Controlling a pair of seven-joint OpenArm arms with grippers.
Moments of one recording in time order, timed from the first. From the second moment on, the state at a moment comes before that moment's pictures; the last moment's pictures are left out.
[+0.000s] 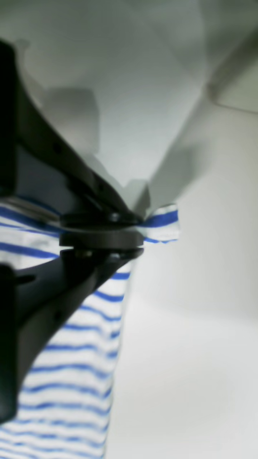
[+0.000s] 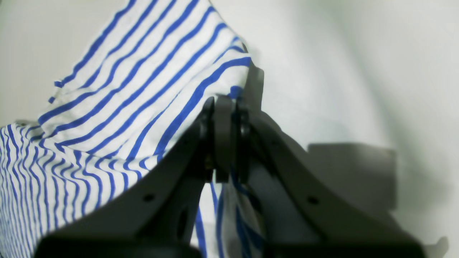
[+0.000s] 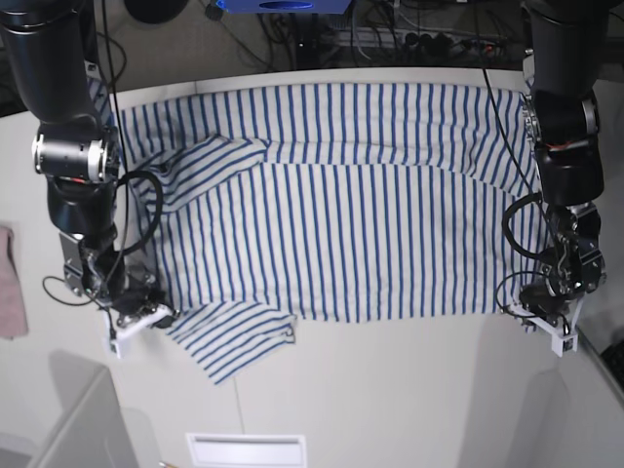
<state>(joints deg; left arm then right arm) -30.8 -25.6 -8.4 43.1 -20.4 -11.8 33.5 42.2 15.0 1.2 17.1 25.0 24.5 -22.7</state>
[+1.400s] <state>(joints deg) -4.0 -25.2 -25.1 81.4 -29.6 -11.6 47.3 18.2 16.6 8.4 59.9 25.2 24.6 -34.0</state>
